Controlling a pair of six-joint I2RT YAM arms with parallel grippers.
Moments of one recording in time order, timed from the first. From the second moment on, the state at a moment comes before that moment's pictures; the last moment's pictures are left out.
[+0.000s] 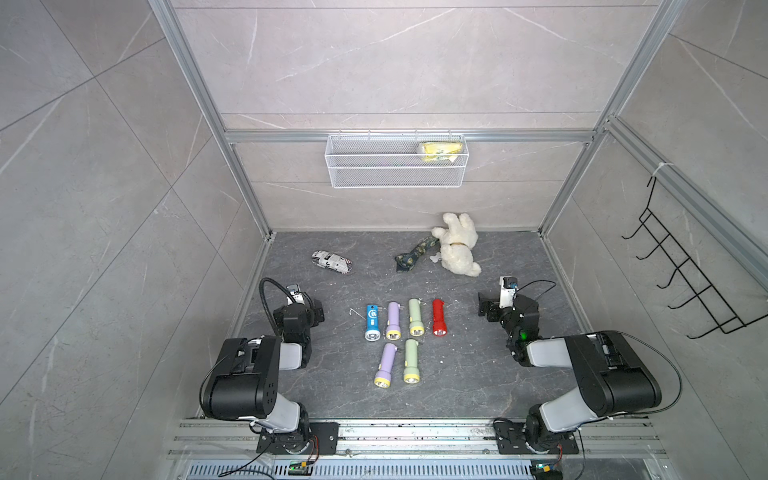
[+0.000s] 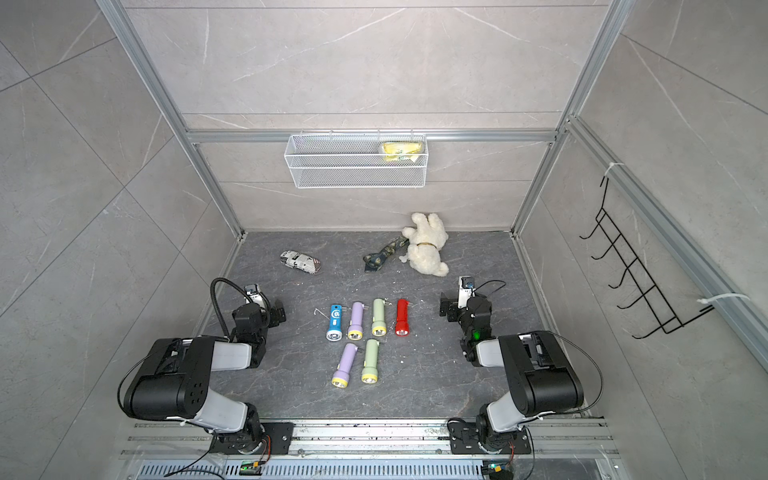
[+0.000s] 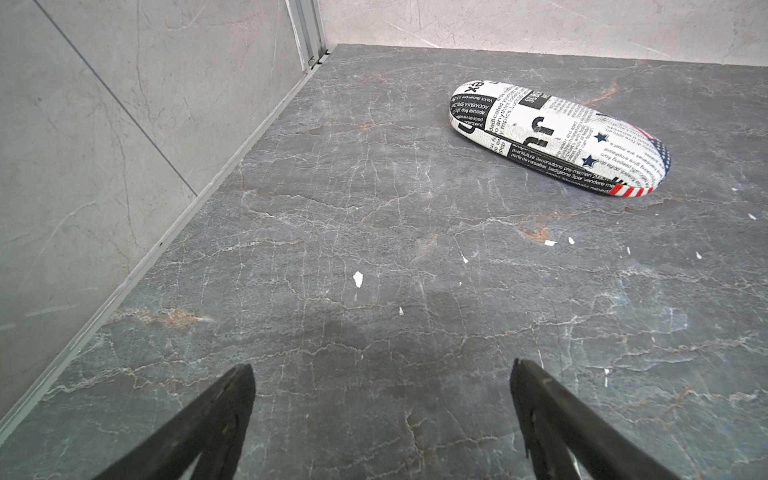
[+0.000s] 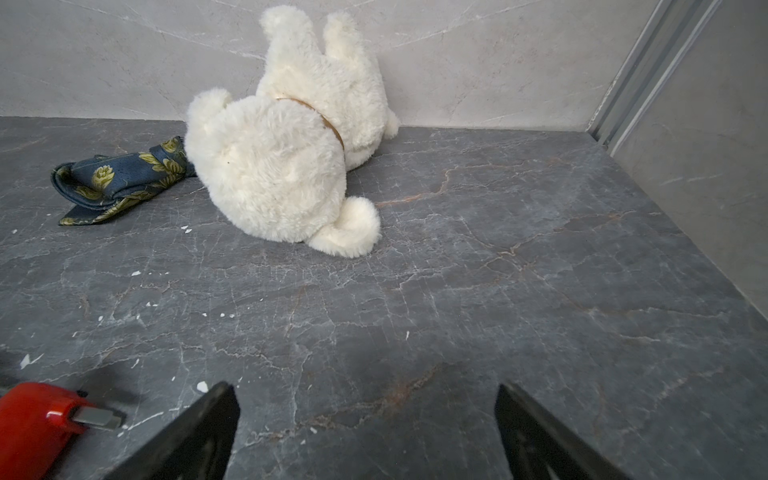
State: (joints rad) left arm 0.00 1.52 0.32 0.75 -0.25 -0.04; right arm 0.10 1.55 0.35 0.85 0.03 0.00
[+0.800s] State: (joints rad) left arm -0.24 1.21 0.69 0.21 -0.38 -0.08; right arm 0.10 1.22 0.73 0.07 0.09 0.36
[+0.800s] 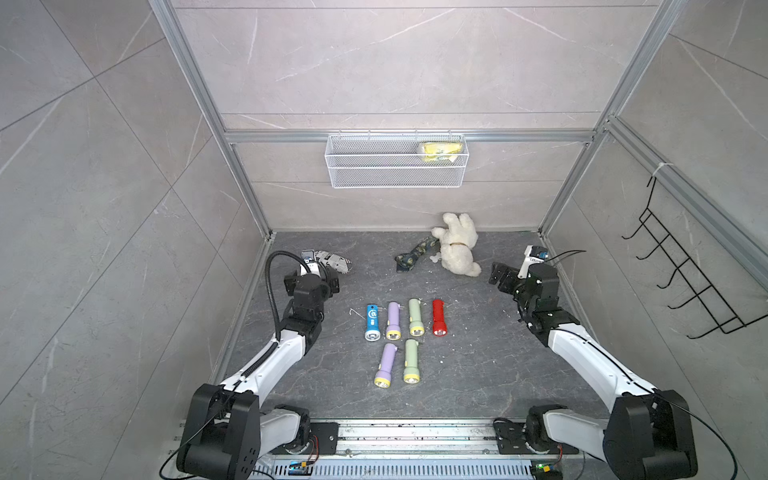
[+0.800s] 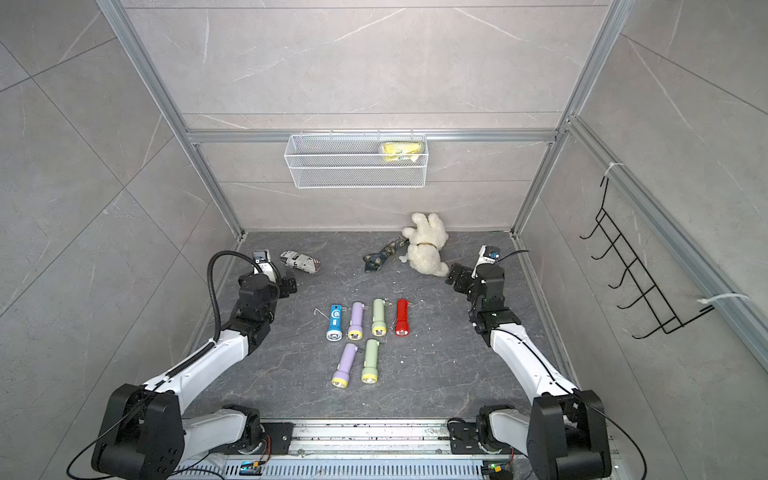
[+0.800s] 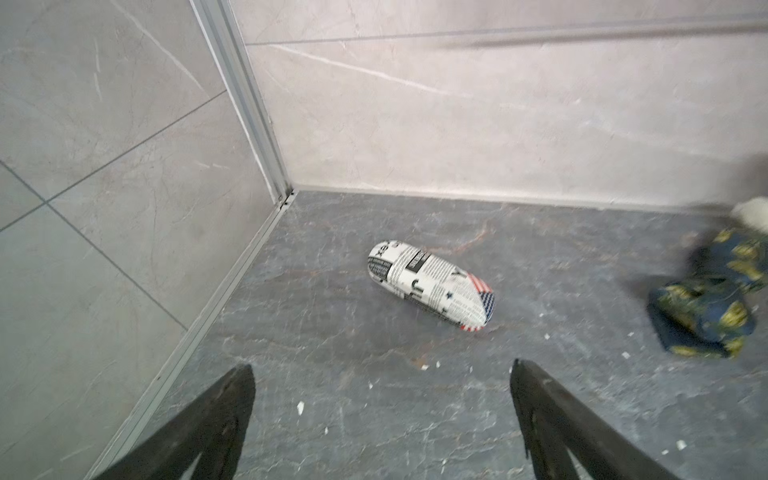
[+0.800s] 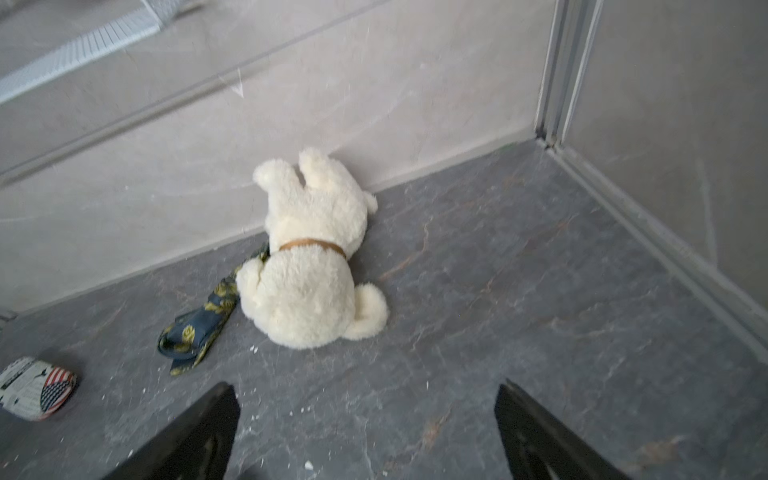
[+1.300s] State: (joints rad) left arm -0.34 1.36 0.92 -0.43 -0.09 -0.48; right arm 0.11 1.28 0.76 -0.24 -0.04 0.45
